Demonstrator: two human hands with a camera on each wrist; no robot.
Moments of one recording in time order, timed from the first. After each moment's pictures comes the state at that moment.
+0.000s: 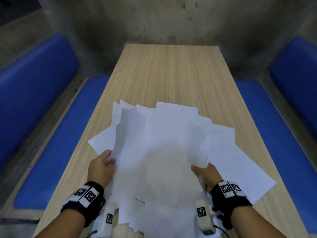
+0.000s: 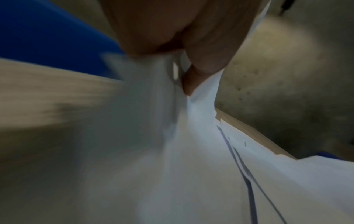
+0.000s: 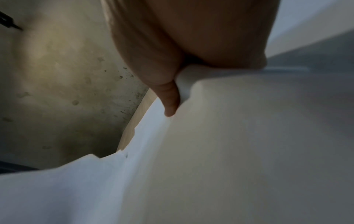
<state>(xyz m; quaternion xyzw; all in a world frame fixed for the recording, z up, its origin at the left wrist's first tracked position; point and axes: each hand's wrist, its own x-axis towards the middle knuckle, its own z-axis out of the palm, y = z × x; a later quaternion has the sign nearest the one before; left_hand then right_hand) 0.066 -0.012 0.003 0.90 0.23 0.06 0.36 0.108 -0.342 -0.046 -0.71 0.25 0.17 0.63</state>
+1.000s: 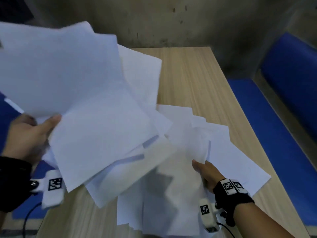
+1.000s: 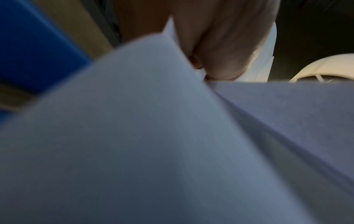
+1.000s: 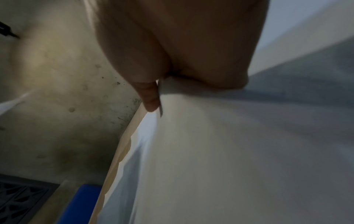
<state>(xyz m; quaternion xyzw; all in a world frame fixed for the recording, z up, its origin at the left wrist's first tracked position) 0.097 0.104 0.134 0.81 0.24 0.21 0.50 0.107 -0.356 -0.046 -0.67 0.28 0.23 0.65</state>
